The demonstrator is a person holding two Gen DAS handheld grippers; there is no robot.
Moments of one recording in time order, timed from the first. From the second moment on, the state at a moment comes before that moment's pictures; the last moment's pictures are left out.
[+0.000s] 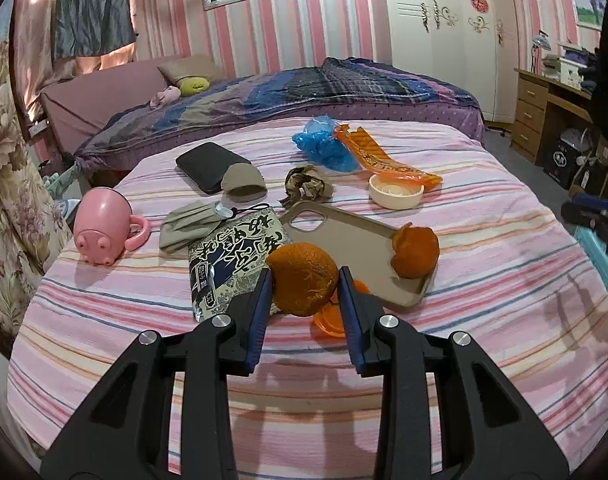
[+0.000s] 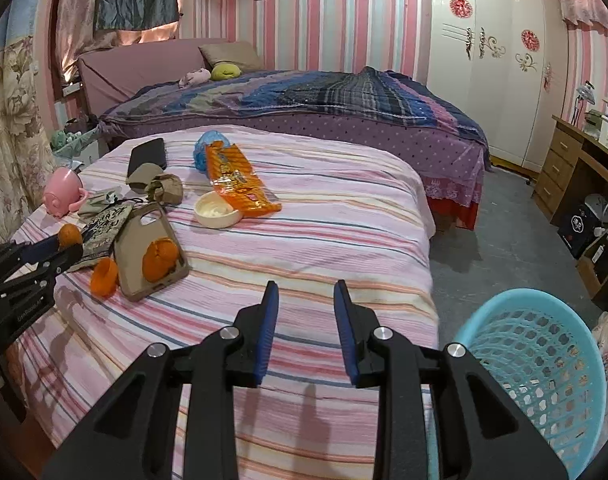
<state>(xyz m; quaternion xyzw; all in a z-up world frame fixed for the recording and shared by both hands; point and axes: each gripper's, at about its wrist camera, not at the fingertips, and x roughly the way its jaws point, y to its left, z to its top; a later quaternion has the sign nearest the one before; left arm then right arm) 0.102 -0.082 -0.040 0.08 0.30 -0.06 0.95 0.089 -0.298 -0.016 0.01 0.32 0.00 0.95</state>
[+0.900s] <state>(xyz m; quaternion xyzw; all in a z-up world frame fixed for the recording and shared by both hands) 0.128 0.036 -0.049 0.05 0.33 0.04 0.94 0.152 -0.162 -0.052 -0.05 0.36 0.08 0.93</state>
